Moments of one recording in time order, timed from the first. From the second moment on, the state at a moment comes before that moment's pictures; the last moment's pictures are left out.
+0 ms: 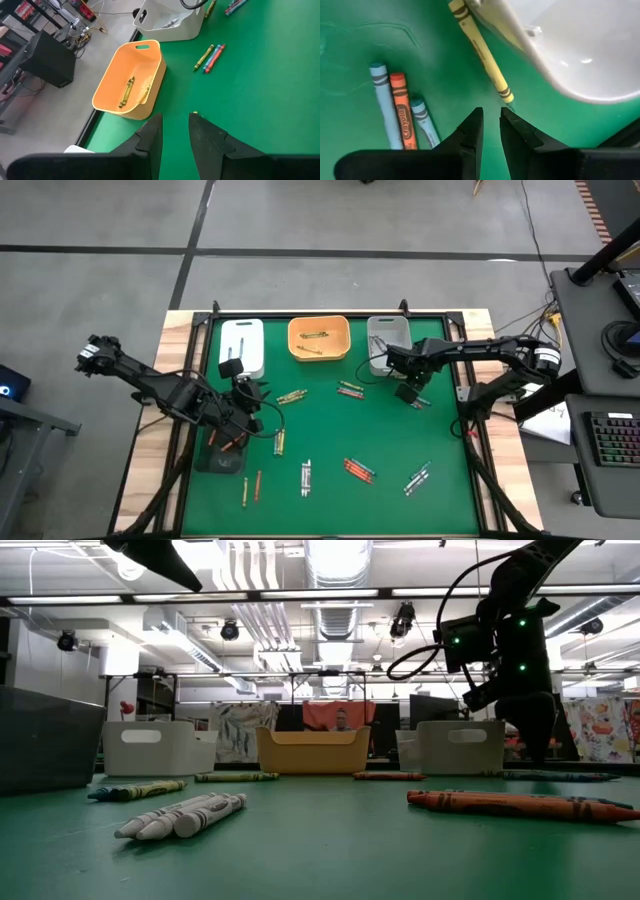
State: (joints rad) left arm -0.45 1.17 1.05 -0.86 -0.86 -0.36; right arm -0.40 1.45 0.76 -0.94 0.12 0.28
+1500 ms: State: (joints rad) left arm -0.45 1.17 1.05 -0.85 -0.86 -0.36; right arm -0.40 1.45 0.68 -0.80 0.16 0.39
